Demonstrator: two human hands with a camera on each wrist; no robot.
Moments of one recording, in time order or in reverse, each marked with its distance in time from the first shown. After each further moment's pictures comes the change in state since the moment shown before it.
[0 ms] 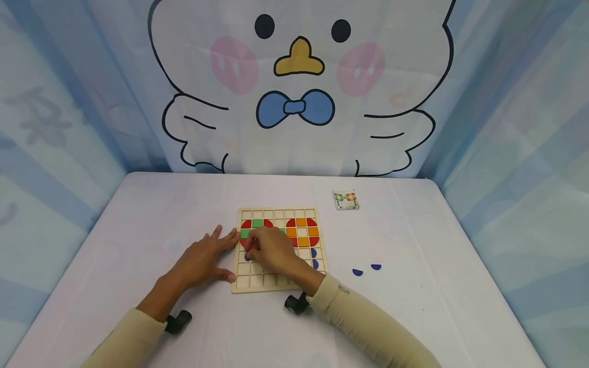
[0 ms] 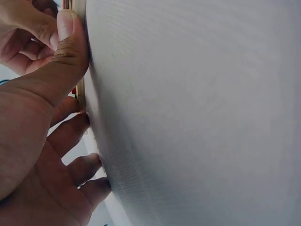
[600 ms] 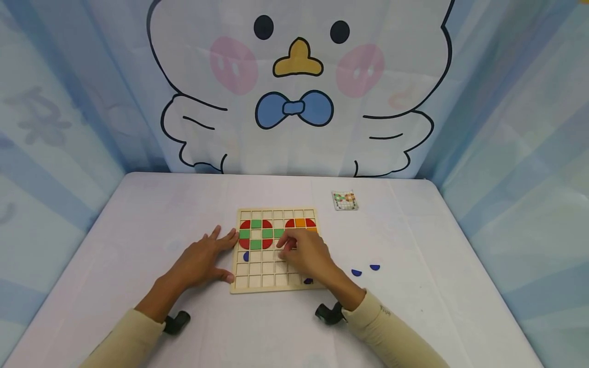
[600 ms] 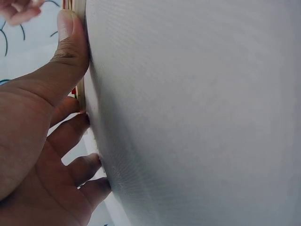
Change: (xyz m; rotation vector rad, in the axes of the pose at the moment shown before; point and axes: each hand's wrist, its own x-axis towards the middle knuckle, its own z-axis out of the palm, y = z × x) left_hand 0.000 0.005 0.000 0.011 -0.011 -0.029; right_hand -0.051 0.037 -0.041 0.112 0.140 0.107
